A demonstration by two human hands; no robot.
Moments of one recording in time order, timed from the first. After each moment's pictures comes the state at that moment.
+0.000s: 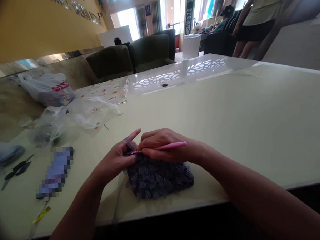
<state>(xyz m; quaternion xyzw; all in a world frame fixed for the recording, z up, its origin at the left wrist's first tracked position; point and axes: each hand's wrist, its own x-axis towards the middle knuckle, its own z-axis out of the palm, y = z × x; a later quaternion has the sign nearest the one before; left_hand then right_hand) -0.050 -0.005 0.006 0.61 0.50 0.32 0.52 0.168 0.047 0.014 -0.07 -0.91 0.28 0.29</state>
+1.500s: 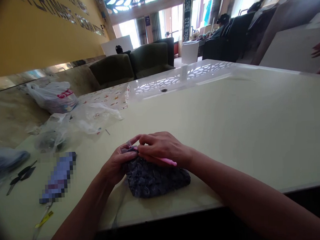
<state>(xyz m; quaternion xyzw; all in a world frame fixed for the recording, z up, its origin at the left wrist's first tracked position) -0.048 0.002 -0.011 0.34 0.40 0.45 0.72 0.161 0.049 -0.008 -0.15 -0.93 -0.07 0.32</state>
